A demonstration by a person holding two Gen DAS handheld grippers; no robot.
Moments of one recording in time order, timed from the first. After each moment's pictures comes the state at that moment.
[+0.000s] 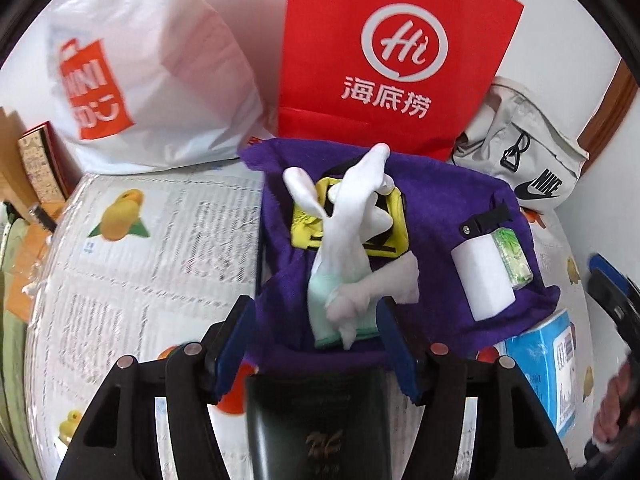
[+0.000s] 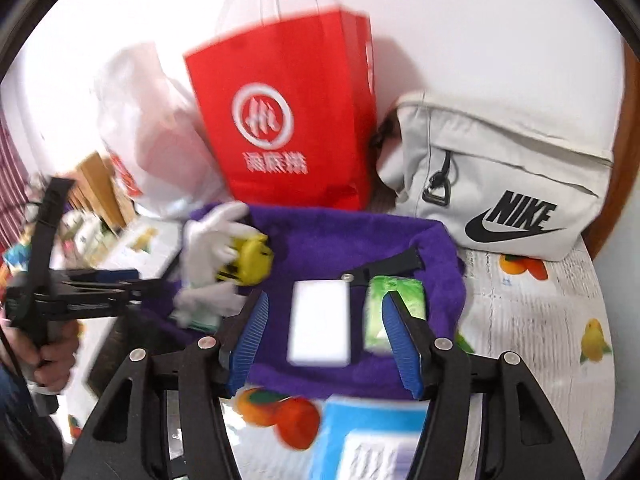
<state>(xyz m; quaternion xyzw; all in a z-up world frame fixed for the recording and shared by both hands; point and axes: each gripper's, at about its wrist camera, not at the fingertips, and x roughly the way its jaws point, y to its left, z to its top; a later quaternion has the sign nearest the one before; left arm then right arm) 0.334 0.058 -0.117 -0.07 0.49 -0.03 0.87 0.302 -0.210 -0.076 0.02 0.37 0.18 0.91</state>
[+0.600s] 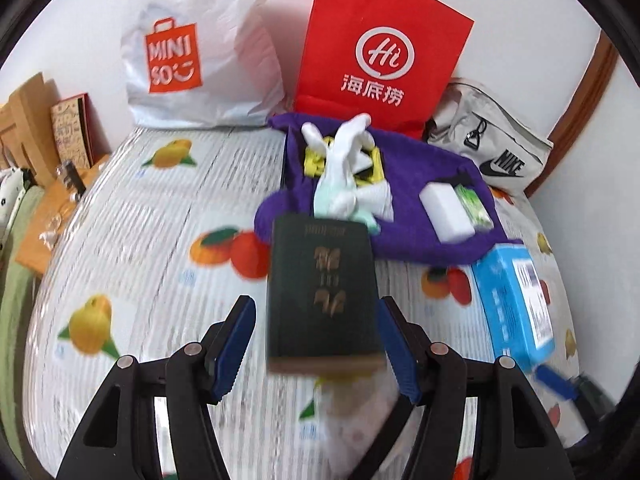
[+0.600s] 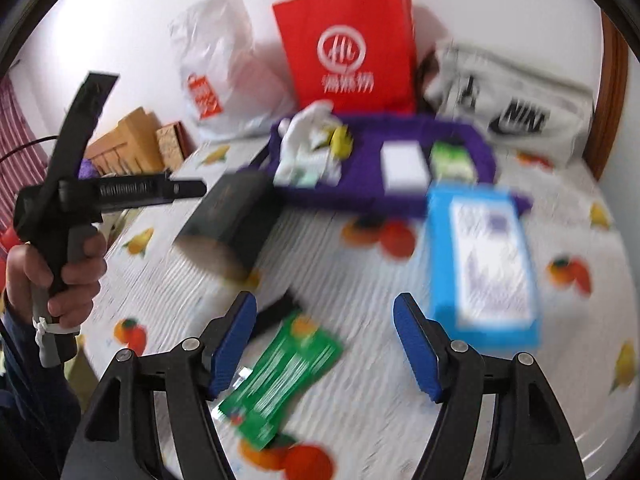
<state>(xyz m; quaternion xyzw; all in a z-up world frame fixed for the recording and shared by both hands) 0.206 0.068 -0.106 -0.10 0.47 -0.03 0.88 0.139 -0.167 -0.123 0.03 0.44 0.20 0.87</state>
